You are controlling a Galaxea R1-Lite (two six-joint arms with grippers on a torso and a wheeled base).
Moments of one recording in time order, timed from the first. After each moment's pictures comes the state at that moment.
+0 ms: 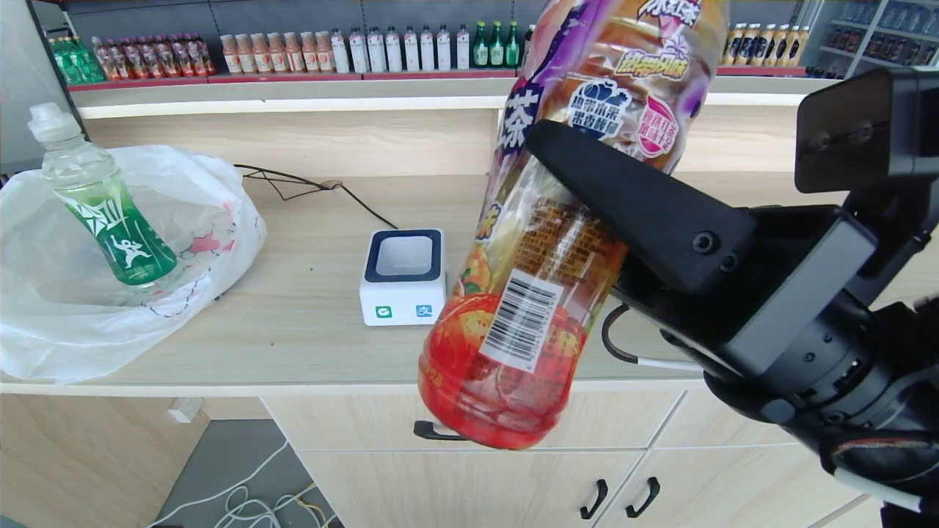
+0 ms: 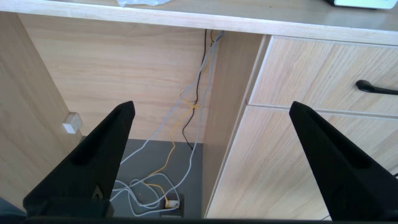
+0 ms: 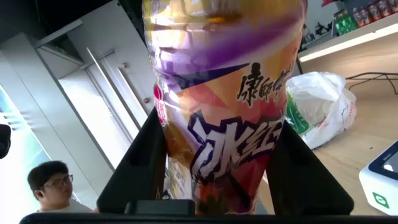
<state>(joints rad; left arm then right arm) 0.00 0.00 0.00 0.00 0.00 -0.01 0.91 1.63 -0.68 -1.57 0.27 0.63</state>
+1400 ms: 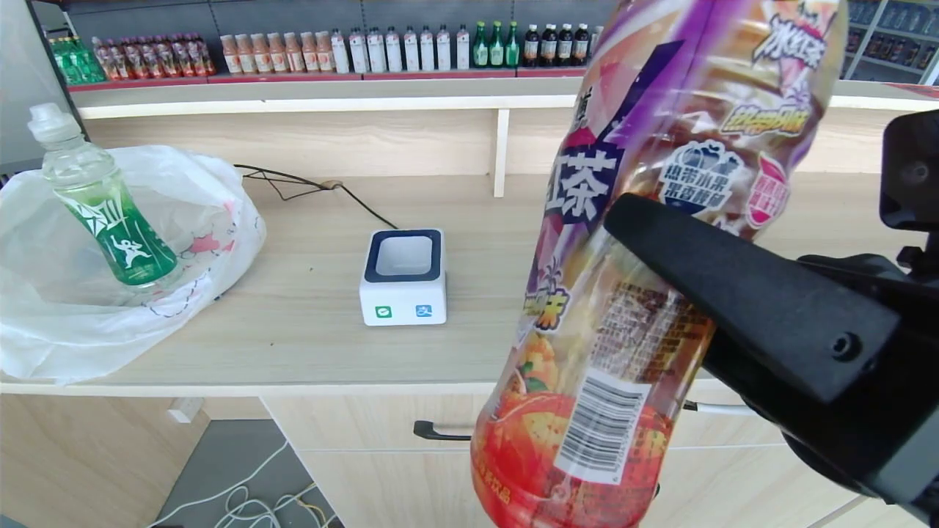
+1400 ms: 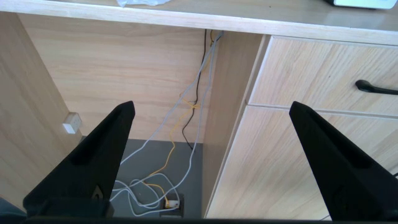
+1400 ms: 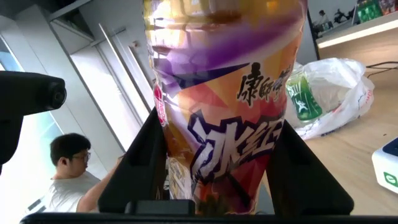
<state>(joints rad) 0.00 0.00 0.00 0.00 0.00 -0.01 0.93 1.53 -0.55 -1.57 0.36 0.58</state>
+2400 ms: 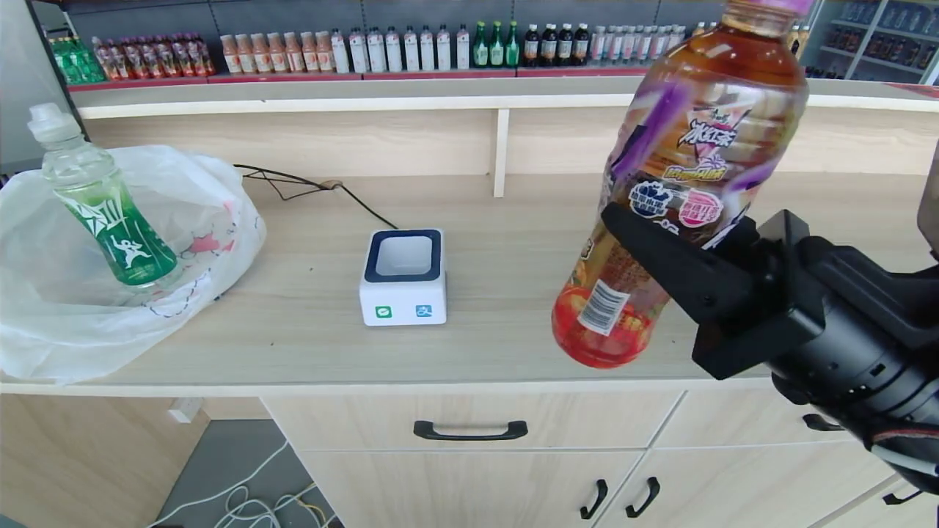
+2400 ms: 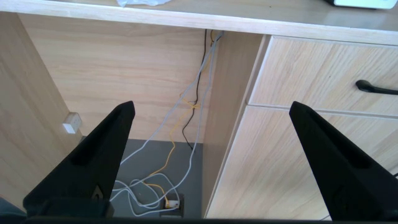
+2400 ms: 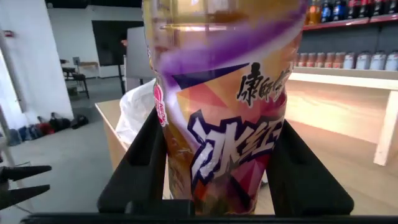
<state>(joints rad) 0.00 0.00 0.00 0.00 0.00 -0.01 0.72 1.54 -0.50 -1.57 0.23 0.01</state>
